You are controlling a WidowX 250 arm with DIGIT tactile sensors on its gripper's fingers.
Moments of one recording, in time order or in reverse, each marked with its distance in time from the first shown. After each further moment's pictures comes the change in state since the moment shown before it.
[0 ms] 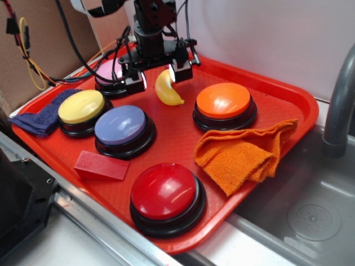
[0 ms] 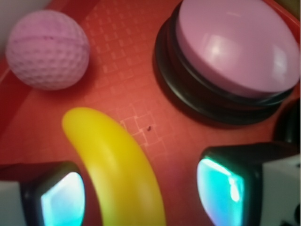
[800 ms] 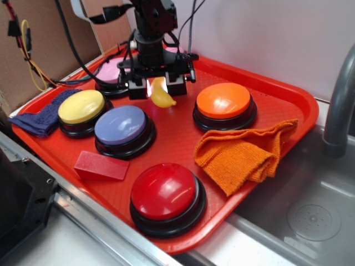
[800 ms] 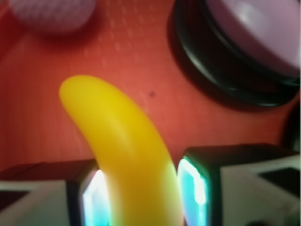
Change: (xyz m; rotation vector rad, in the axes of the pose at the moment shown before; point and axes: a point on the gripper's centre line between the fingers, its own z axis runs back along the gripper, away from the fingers) arm -0.013 0.004 0.012 -0.008 0.098 -0.246
